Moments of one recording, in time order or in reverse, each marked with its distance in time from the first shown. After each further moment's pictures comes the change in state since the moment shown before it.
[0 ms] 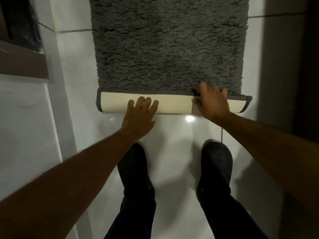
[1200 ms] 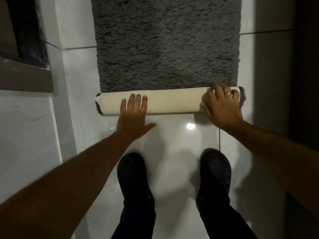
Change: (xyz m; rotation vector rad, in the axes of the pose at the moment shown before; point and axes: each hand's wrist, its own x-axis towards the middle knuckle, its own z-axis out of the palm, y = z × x) left_hand 0.014 -0.021 -0.018 -0.071 0.066 -0.163; right_hand -0.004 0.039 -0.020 -0.272 0.209 -0.136
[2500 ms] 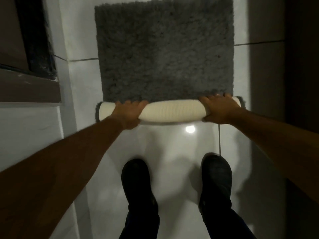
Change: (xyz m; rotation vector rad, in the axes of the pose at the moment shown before) left_hand 0.041 -0.048 -0.037 -0.137 -0.321 0.100; right_hand 0.041 0.010 -0.025 0.076 -0.483 -0.143
